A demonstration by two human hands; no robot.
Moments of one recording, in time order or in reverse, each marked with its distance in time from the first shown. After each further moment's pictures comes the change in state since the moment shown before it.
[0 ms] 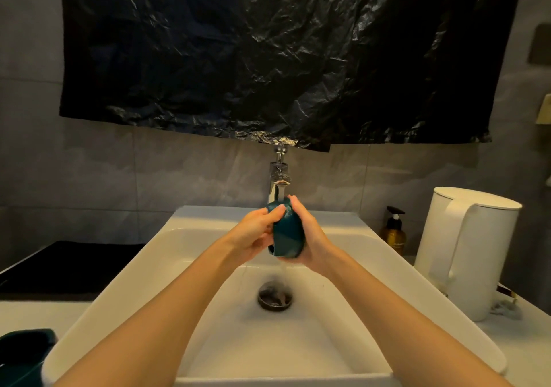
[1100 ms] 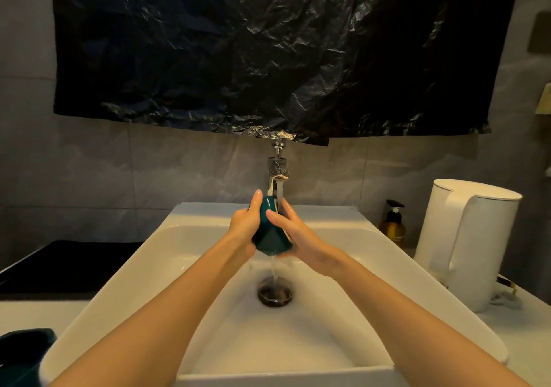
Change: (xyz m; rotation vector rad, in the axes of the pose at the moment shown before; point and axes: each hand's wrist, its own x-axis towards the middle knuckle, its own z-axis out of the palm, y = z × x) left_hand 0.005 -0.001 0.007 0.038 0.528 -0.059; right_hand -0.004 0.007 0.007 -0.315 -0.144 -0.216
